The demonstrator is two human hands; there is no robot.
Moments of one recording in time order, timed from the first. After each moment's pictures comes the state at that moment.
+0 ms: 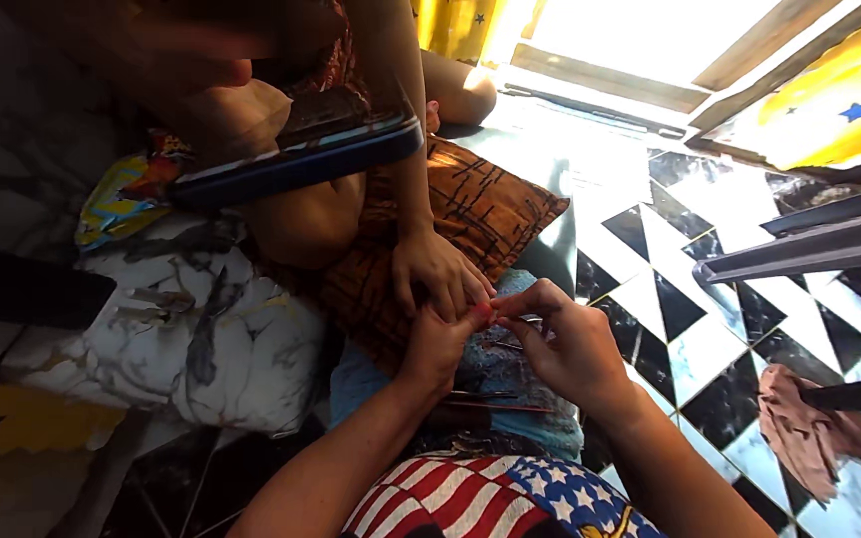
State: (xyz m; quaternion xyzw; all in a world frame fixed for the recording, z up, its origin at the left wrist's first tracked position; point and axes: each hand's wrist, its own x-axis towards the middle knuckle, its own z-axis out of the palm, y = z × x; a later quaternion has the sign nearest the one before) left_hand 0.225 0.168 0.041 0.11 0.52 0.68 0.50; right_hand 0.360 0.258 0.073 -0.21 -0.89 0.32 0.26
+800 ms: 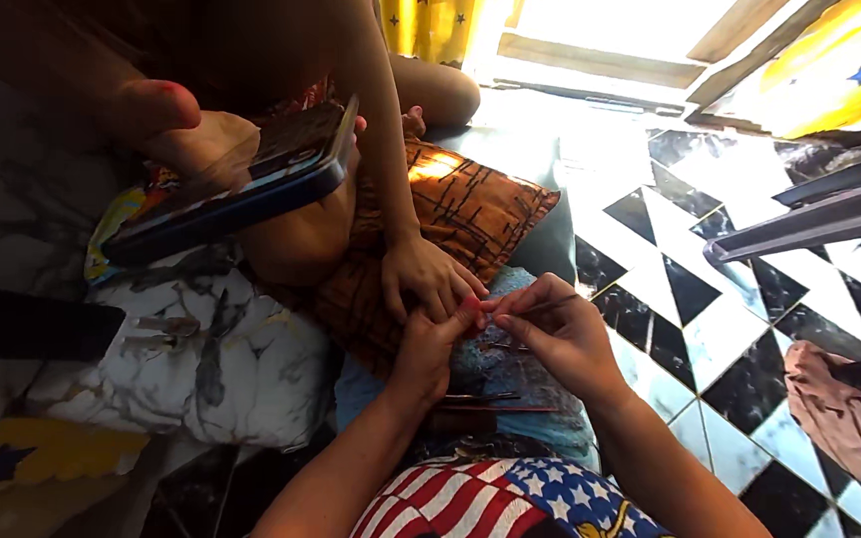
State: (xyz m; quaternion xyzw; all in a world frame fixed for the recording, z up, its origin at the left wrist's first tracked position) left_hand 0.218 0.168 0.046 0.10 0.49 0.67 0.54; right_hand 0.365 0.260 0.055 -0.23 -0.69 0.59 0.34
